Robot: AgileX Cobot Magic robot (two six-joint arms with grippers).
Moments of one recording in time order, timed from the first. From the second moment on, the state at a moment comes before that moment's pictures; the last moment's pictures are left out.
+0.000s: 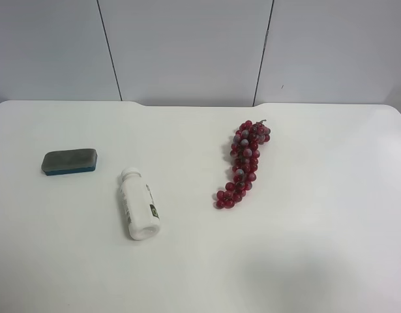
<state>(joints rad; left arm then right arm) 0.06 0.00 -0.52 -0.12 1.09 0.16 0.06 0.00 -0.50 0.01 1.06 0.01</state>
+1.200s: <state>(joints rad) 0.06 -0.01 -0.51 -0.01 1.06 0.04 0.06 0.00 -0.50 0.01 1.06 0.01</state>
